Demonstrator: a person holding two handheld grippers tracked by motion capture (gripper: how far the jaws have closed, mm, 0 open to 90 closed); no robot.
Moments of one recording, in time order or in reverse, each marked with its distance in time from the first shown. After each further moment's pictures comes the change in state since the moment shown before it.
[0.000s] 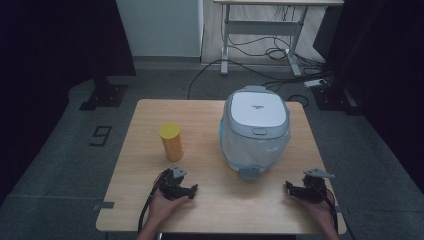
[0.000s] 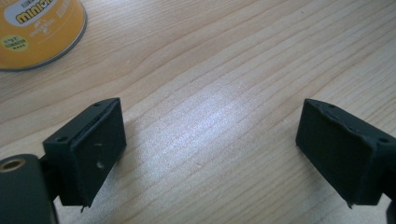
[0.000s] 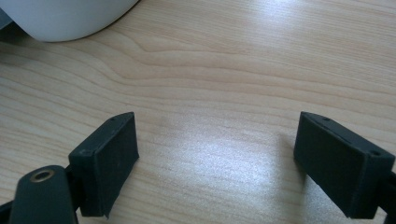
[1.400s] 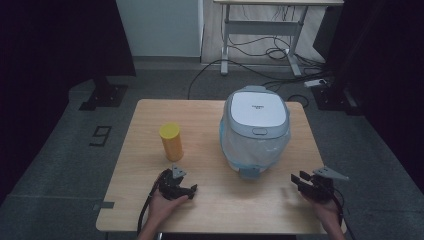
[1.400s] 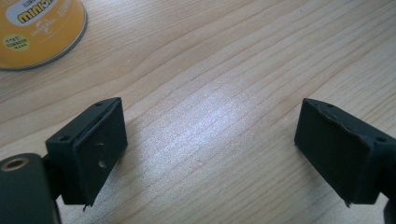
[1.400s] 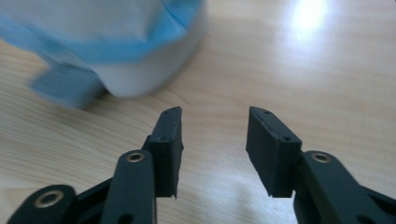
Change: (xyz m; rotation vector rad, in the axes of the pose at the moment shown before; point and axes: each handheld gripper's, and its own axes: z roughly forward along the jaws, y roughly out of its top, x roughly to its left) left arm 0.001 -0.002 -0.002 -0.003 -0.004 0.002; right arm 0.000 0.016 -0.039 -0.178 0.143 0.023
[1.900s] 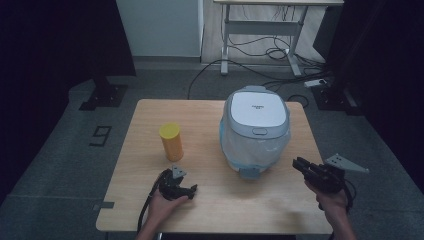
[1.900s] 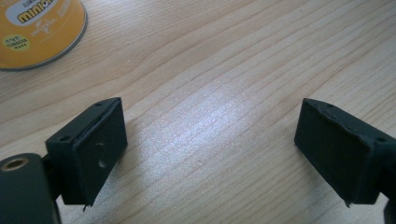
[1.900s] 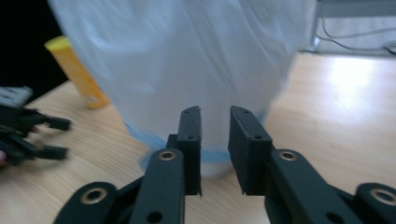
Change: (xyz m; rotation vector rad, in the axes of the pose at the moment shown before) left arm 0.000 0.000 0.000 0.000 0.000 0.000; right arm 0.028 0.069 -0.048 -0.180 0.177 0.003
